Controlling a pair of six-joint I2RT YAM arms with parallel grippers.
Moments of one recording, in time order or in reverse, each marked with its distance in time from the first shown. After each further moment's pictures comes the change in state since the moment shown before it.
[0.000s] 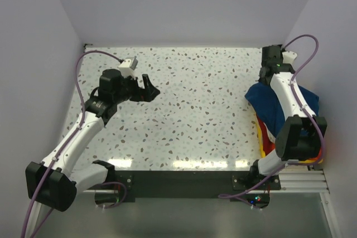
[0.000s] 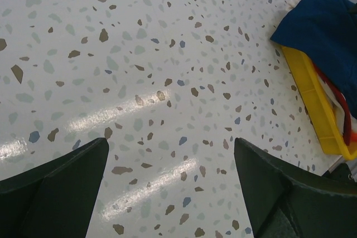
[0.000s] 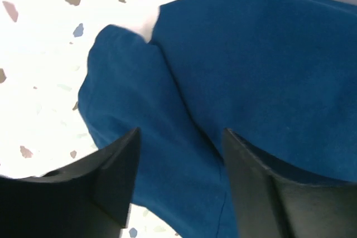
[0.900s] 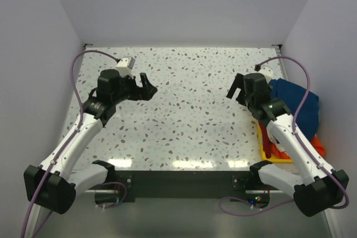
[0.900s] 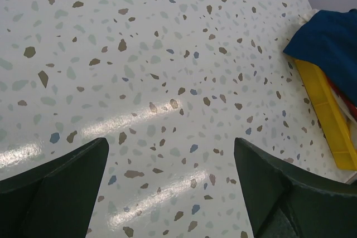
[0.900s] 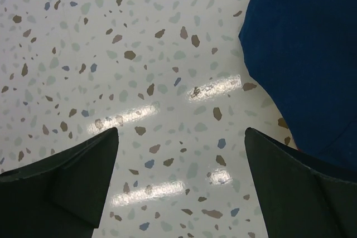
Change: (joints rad) left arm 0.000 -0.023 0.005 -0.004 -0.071 0.011; right arm 0.378 -0.516 -0.380 0.160 -0.243 0.093
